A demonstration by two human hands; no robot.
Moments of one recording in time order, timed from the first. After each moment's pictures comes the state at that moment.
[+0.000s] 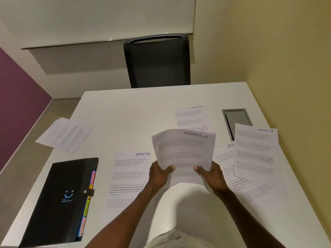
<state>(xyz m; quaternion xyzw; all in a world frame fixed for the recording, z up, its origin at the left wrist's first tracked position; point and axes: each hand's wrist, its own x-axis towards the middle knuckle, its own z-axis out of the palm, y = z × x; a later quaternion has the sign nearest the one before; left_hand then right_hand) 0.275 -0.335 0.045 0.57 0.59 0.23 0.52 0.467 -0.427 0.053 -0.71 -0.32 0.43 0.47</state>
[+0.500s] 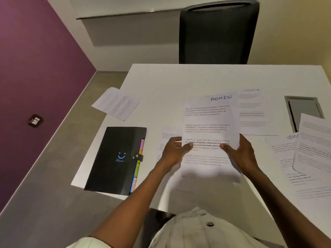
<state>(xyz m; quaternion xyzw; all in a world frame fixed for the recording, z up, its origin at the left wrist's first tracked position) 0.131 -0.311 0.056 0.48 0.58 0.26 0.61 0.365 -0.382 0.084 -0.73 -0.42 0.36 0.41</state>
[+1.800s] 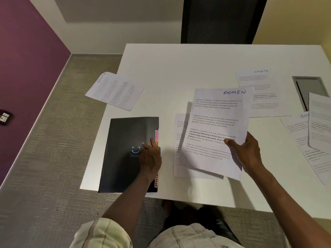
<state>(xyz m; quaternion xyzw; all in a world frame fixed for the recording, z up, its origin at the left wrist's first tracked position) -0.053 -0.287 -0.038 0.75 0.65 -0.05 0.10 0.237 -0.381 0.075 -0.78 -0.28 0.34 0.44</state>
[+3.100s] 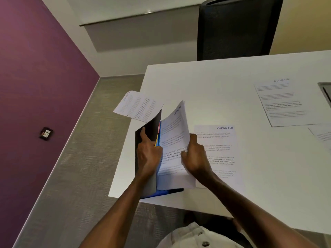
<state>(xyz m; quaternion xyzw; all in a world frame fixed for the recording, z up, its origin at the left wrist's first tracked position) -0.096 -0.264 0.114 0.61 0.72 0.21 0.27 0.053 -0.325 0.105 -0.71 -0.52 0.34 0.33</state>
